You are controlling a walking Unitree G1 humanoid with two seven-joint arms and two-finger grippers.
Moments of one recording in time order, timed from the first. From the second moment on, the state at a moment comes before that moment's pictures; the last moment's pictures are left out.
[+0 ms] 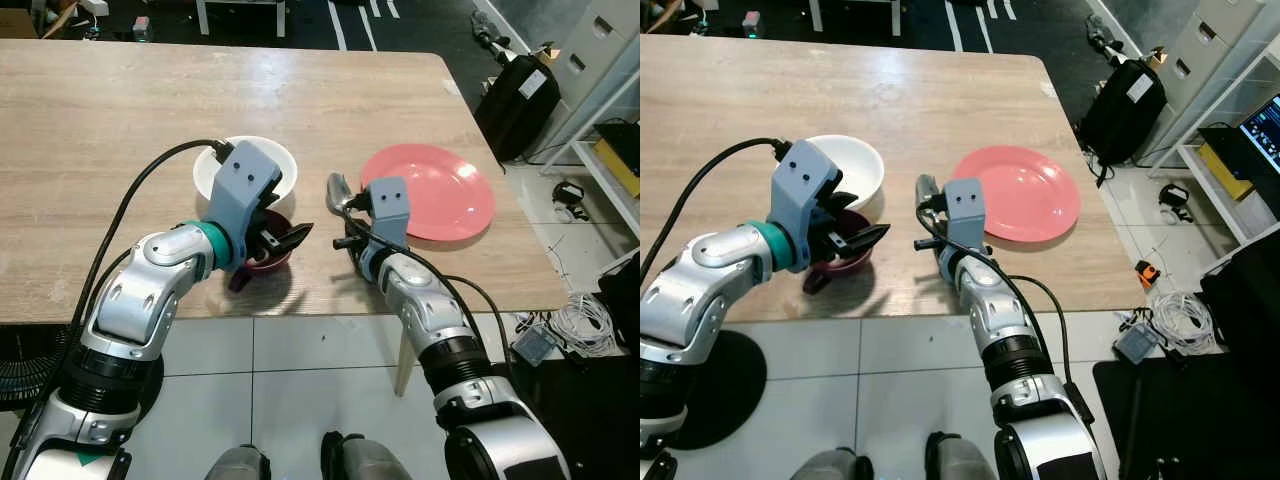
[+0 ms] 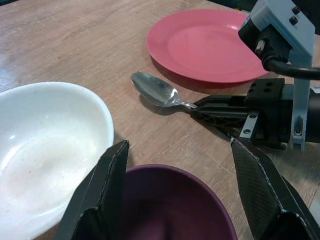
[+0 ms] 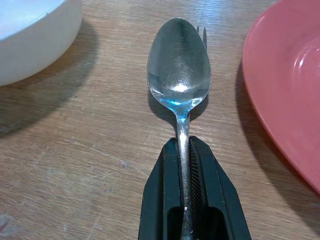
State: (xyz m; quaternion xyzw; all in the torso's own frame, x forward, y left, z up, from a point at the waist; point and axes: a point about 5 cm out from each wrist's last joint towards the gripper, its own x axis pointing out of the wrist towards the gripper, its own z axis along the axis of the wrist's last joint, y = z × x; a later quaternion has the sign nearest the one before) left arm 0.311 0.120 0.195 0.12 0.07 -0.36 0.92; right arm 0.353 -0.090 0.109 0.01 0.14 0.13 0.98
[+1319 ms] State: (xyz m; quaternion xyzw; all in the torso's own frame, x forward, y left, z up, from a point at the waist) left arm 0.289 0.131 0.220 0.09 -0.01 -0.29 0.95; right arm 0.281 -0.218 0.165 -0.05 -0.05 -0.08 0.99
